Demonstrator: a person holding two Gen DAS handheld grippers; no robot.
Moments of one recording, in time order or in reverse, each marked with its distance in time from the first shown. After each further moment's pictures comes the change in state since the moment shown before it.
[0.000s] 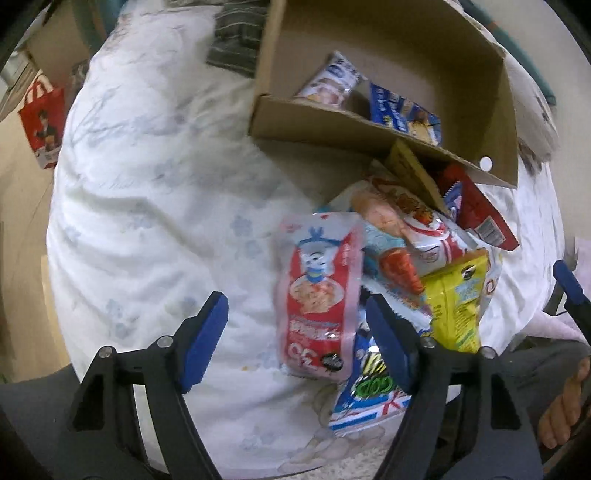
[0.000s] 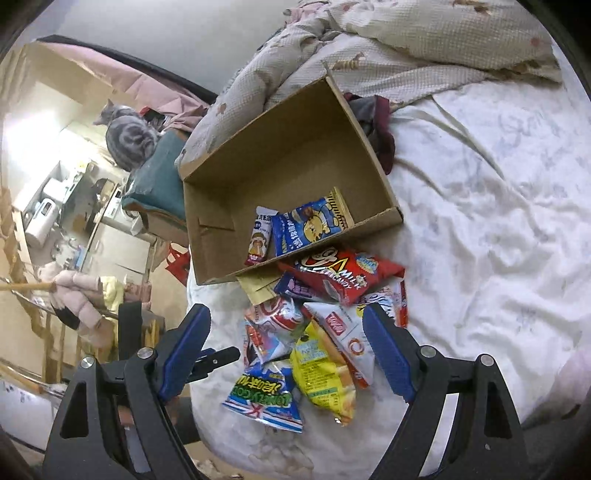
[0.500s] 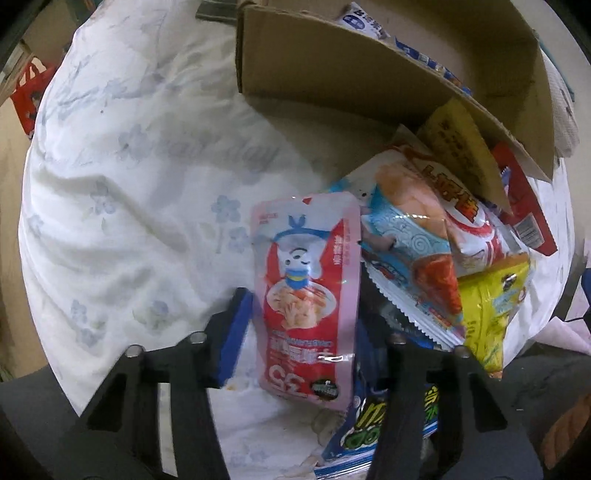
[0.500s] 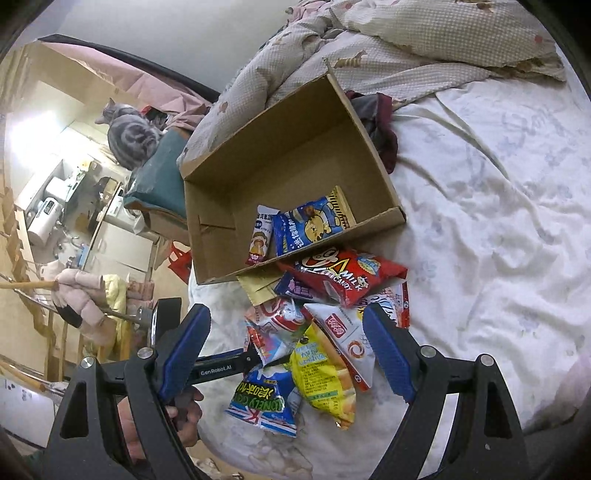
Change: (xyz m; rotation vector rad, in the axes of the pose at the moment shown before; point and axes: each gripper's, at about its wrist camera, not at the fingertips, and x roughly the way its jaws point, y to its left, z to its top) left arm 0.048 -0.009 0.012 -0.043 0.108 0.019; right arm 0.007 -0.001 0.001 0.003 0.012 0.019
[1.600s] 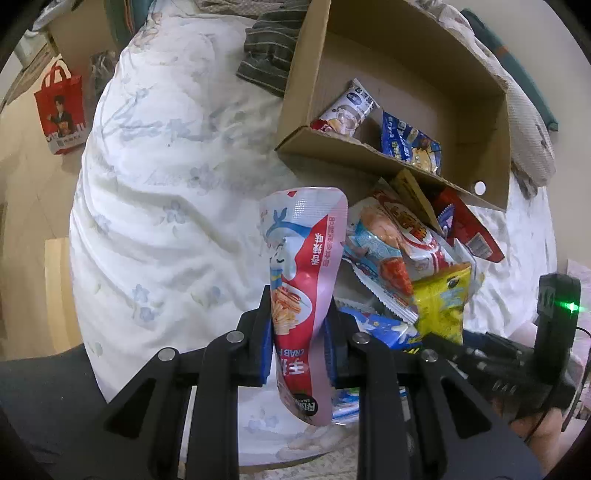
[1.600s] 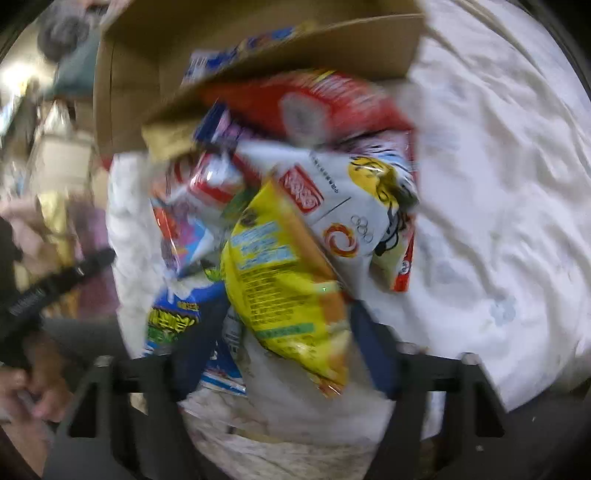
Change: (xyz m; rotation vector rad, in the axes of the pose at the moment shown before) left arm -0.095 0.026 -0.023 -0.044 -0.144 -0.034; right arm 0.107 -0.006 -0.050 -0.062 0.473 -0.253
